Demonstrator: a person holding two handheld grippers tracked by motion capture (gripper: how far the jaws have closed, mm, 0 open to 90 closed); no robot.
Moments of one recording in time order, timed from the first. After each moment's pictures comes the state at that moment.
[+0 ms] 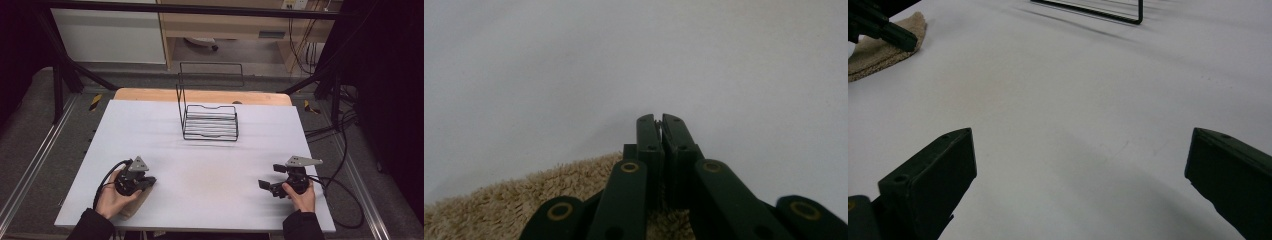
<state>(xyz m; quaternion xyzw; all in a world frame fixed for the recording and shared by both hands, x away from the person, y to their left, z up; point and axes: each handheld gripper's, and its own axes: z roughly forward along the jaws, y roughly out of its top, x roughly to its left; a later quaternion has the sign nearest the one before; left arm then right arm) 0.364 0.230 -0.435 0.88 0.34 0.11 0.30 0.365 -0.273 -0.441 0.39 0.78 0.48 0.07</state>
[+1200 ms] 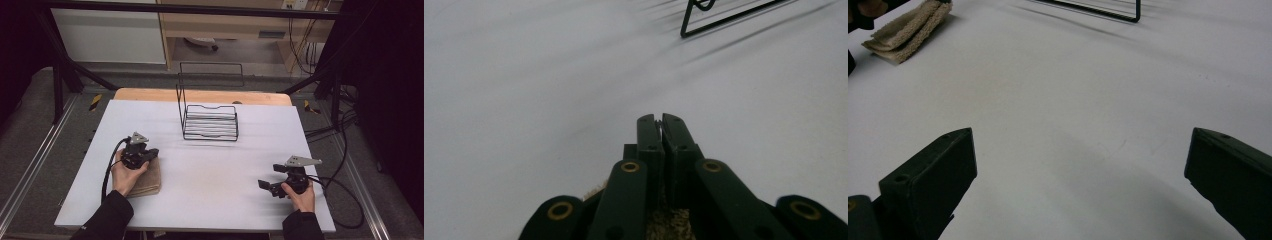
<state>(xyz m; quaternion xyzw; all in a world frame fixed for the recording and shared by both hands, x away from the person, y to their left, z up) 0.431 0.226 -0.430 0.80 0.45 0.17 0.37 0.365 -0.272 -0.442 0.40 0.78 0.48 0.08</state>
